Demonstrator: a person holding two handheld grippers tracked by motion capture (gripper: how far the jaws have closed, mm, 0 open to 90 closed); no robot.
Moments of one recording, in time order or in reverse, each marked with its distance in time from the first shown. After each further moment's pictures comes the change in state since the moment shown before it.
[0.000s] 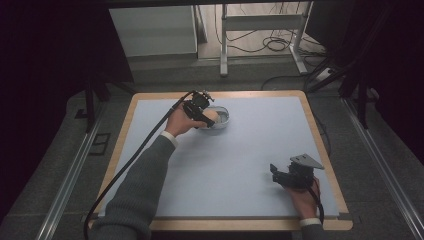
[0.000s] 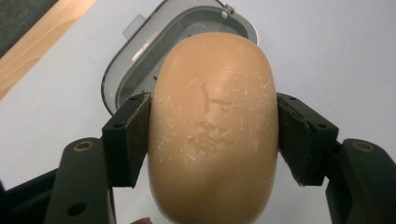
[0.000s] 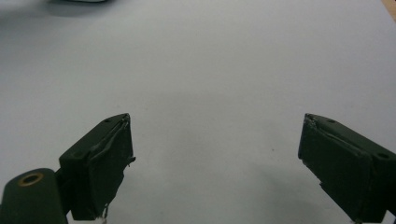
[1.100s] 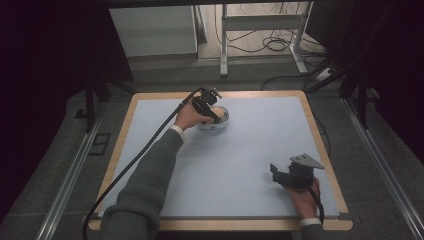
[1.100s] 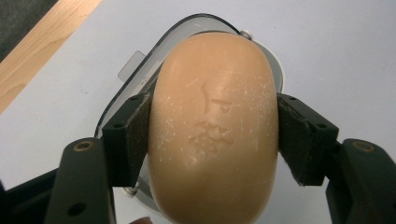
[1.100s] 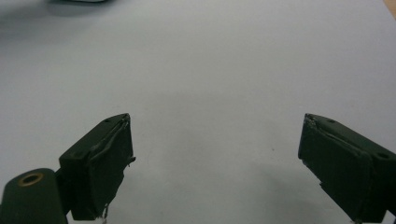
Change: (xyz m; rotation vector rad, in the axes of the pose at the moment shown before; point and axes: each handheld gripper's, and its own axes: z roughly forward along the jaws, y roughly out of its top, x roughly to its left) left arm 0.012 0.025 0.036 0.034 -0.019 0.023; right arm 0.000 0.000 0.000 0.002 0.002 0.003
